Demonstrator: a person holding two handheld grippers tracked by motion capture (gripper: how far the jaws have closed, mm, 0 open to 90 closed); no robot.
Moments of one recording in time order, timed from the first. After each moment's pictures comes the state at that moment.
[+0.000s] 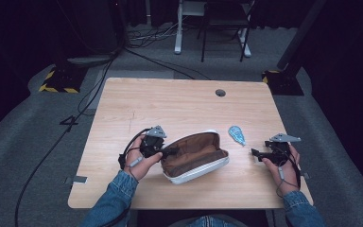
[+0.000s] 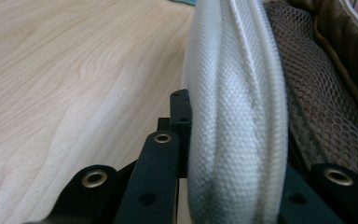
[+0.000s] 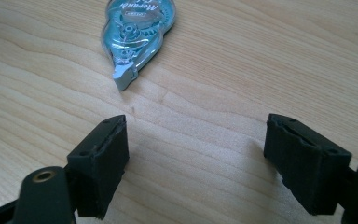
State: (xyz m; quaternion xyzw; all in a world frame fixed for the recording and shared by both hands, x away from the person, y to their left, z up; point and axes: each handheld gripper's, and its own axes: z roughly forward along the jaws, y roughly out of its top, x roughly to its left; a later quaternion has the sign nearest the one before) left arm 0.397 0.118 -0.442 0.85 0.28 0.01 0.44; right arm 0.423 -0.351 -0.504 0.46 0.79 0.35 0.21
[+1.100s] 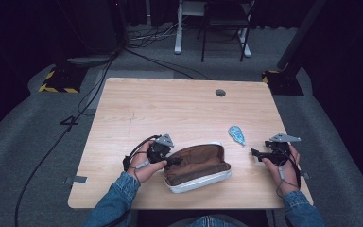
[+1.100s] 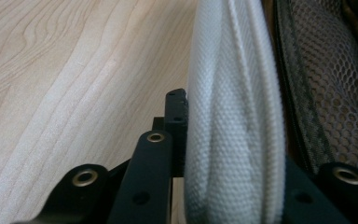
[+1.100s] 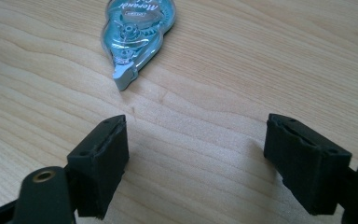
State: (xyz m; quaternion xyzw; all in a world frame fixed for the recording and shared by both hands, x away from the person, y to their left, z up) left arm 0.396 0.103 -0.468 0.89 0.25 -0.02 0.39; right arm 0.423 -0.351 -0.504 0.46 0.79 0.35 0.21
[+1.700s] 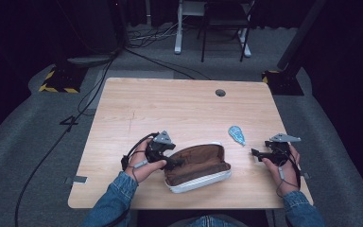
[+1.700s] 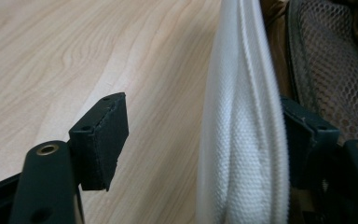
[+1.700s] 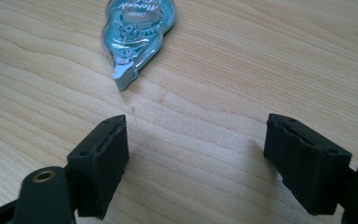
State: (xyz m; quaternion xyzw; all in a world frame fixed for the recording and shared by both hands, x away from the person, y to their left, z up) left arm 0.395 0.108 -0.455 0.87 0.25 0.03 0.42; right arm 0.423 -0.351 -0.504 0.46 0.79 0.35 0.21
